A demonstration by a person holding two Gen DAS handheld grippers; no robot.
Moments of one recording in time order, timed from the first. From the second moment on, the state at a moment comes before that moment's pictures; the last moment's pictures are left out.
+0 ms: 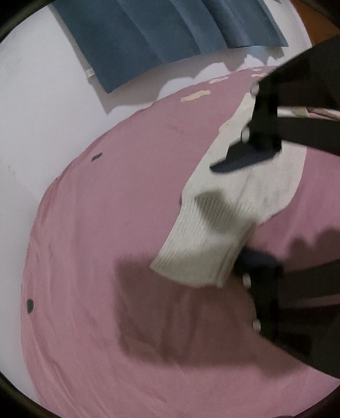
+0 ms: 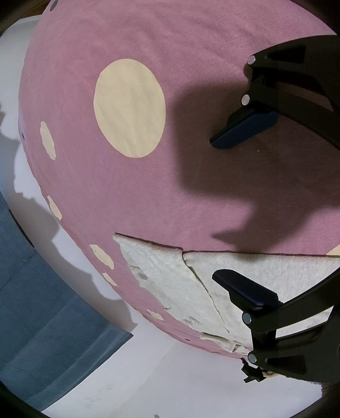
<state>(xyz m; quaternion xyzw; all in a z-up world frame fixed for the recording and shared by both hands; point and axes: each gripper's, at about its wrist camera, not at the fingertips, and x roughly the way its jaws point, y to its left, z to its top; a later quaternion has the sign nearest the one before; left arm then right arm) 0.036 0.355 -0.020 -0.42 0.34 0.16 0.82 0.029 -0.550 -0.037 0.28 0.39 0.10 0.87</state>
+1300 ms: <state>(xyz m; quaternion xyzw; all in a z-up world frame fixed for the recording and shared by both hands) 0.151 -0.047 0.125 -0.15 0.36 -0.07 0.92 0.028 -0.559 -0.037 0.31 0.38 0.11 0.87</state>
